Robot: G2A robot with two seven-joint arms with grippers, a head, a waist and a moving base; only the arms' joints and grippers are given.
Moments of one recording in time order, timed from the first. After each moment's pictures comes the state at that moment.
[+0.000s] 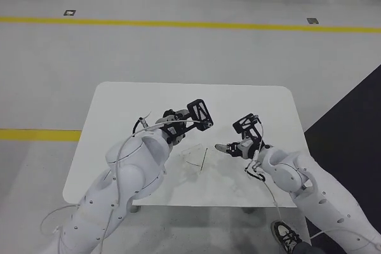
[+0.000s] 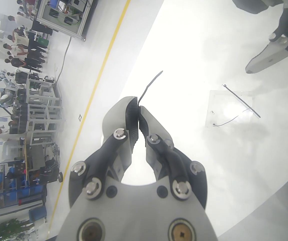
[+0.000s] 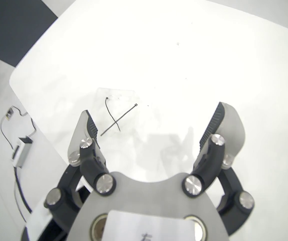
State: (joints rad) left arm 0.81 -1.25 -0.92 -1.99 1.57 -0.45 -1.07; right arm -1.07 -0.88 1.03 -1.75 -0.72 -0.09 0.55
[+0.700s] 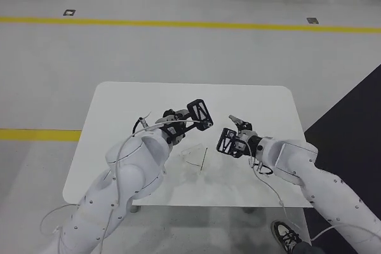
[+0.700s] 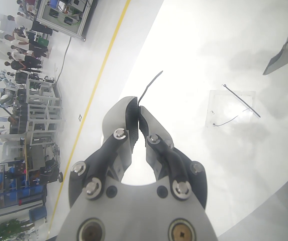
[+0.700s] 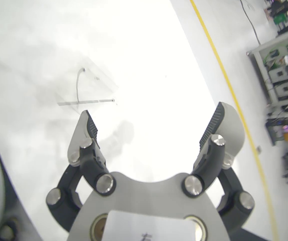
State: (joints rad) left arm 0.81 -1.25 -0.92 -1.99 1.57 -0.45 -1.07; right arm -0.94 -0.86 0.97 -1.77 -1.44 -0.57 0.47
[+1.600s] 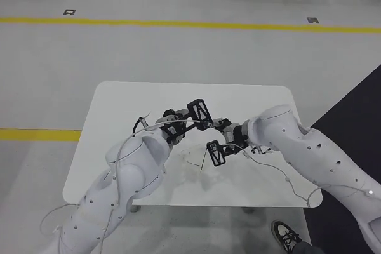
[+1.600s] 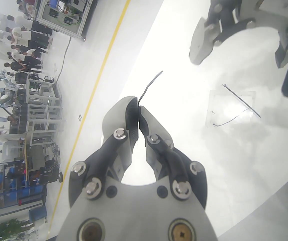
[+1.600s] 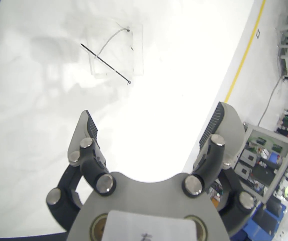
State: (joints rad) left arm 0.81 -1.25 -0.92 -1.99 1.57 -0.45 -1.07; right arm -0.41 -0.93 0.53 -1.48 -1.65 -1.01 0.06
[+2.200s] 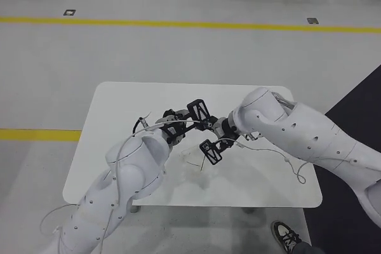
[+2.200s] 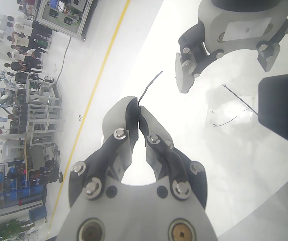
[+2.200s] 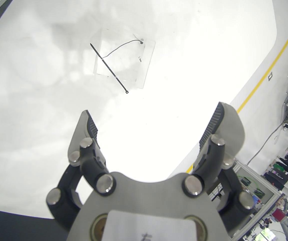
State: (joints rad) left arm 0.81 -1.25 -0.92 -1.99 1.57 -0.45 -1.07; right arm -0.13 -1.02 0.17 -1.34 -1.79 -1.01 -0.25
